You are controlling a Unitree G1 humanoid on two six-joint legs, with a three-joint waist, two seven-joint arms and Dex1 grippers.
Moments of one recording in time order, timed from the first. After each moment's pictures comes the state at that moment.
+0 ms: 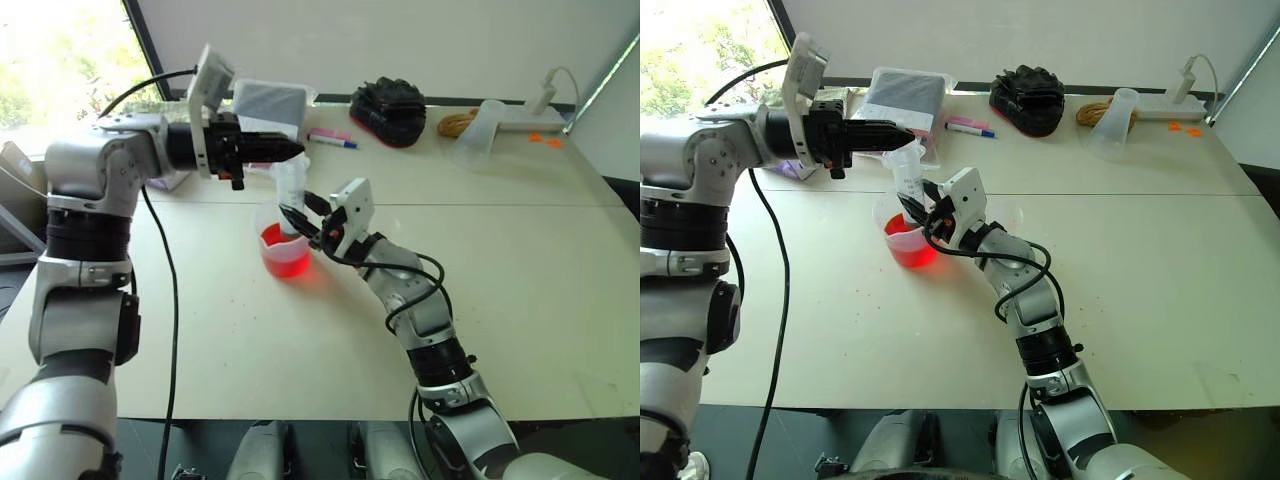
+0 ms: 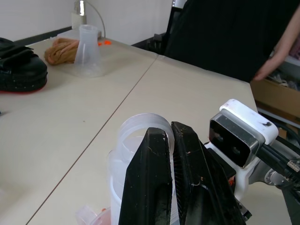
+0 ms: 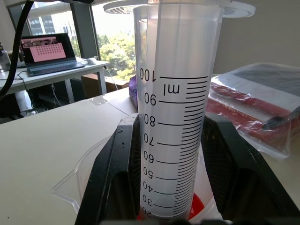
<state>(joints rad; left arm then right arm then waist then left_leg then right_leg) -1.12 0.64 -0.01 0.29 -0.55 0.87 -1.20 -0.56 -0.02 0.18 0.04 0.18 0.23 0.52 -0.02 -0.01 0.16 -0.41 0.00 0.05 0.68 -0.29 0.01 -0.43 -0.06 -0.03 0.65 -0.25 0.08</state>
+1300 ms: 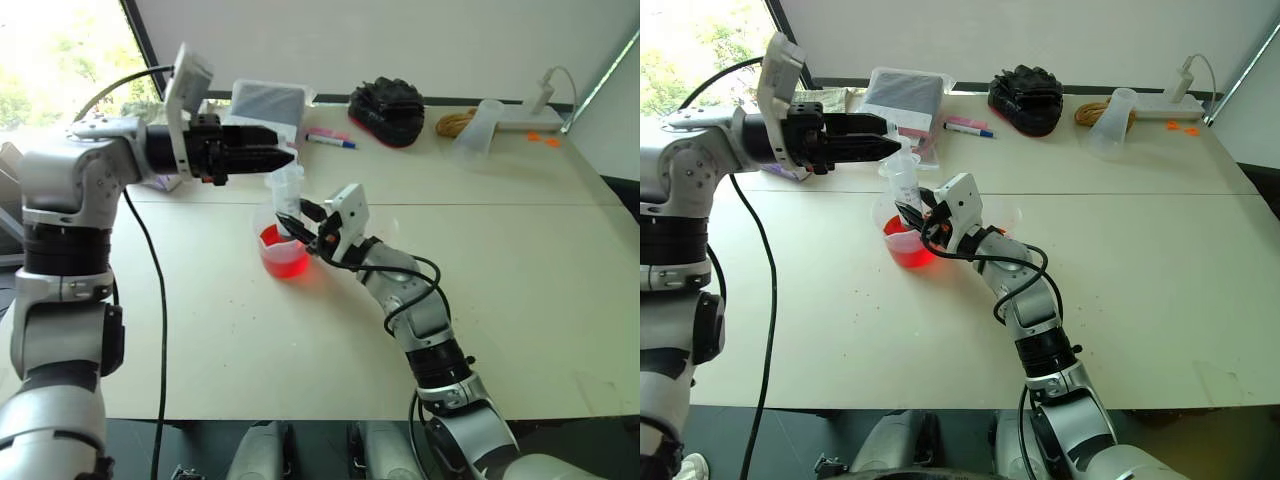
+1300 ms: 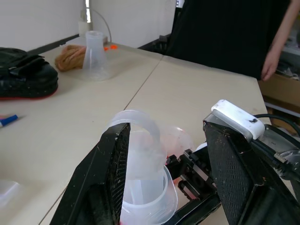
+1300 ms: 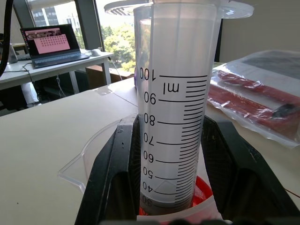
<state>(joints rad) -1.04 0.73 0.04 0.18 -0.58 0.84 -1.18 -0.56 -0.02 0.19 0.05 0.18 0.25 0.54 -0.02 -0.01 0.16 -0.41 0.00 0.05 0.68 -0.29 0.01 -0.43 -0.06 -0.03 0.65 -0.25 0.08</state>
